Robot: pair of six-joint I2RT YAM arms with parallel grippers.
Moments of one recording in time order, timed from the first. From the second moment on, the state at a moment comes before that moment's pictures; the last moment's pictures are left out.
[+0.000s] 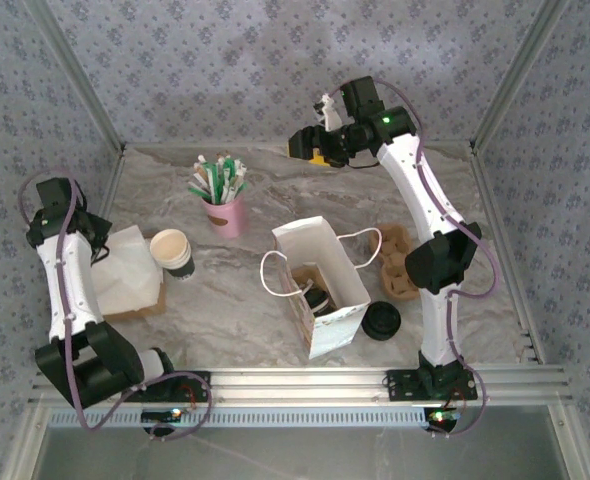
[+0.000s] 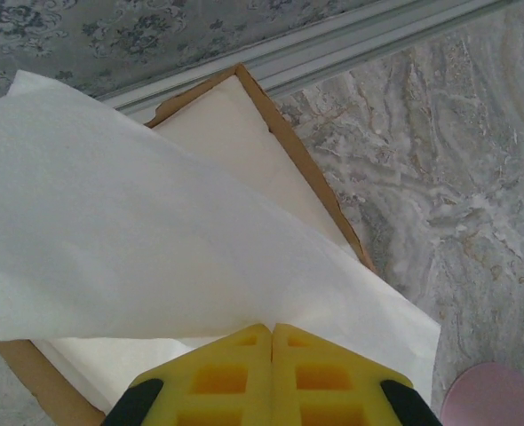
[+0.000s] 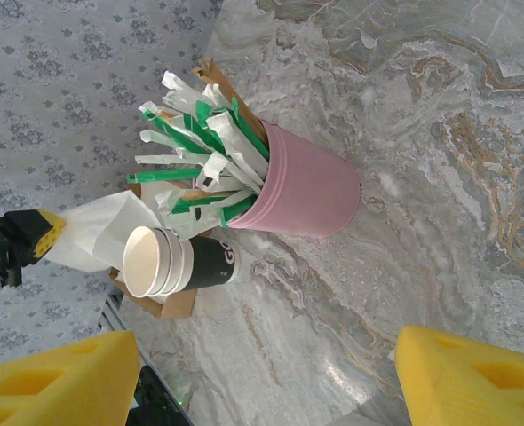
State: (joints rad) left arm 0.43 1.25 1.22 -0.98 -0.11 -0.73; right arm 0.40 2.09 2.38 -1.12 -0.64 0.35
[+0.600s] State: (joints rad) left arm 0.42 1.40 1.08 -0.92 -0.05 -0.72; right arm 0.41 2.09 2.38 -1.13 -0.64 0.34
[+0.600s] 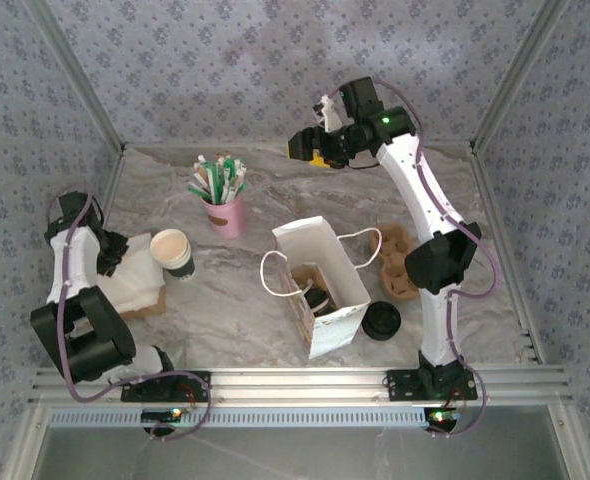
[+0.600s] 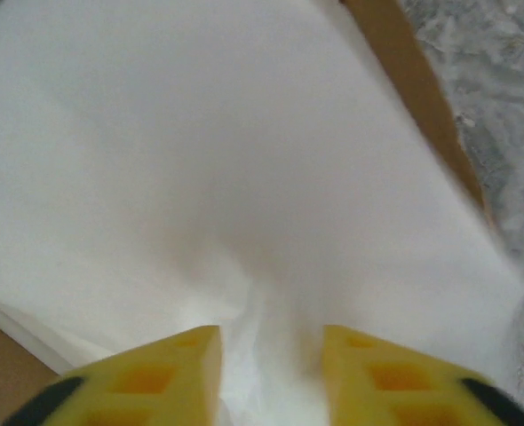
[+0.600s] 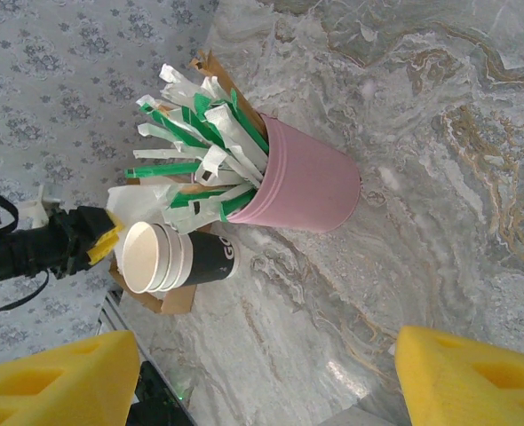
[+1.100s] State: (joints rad) left arm 0.42 1.56 1.09 -0.86 -0.07 -0.70; right arm 0.41 2.09 2.38 -1.14 -0.63 0.34
